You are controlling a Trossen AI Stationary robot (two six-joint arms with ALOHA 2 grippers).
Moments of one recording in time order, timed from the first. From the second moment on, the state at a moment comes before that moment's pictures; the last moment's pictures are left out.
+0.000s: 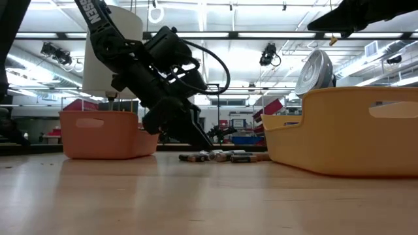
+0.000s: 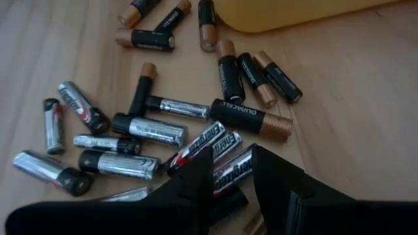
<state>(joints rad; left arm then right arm) 0.09 1.82 0.80 0.32 0.09 0.22 0.09 0.49 0.51 -0.18 0.43 -0.12</state>
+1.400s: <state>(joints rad) 0.12 1.82 0.80 0.30 0.12 0.39 0.09 0.50 0.51 -0.17 0.43 -0.12</state>
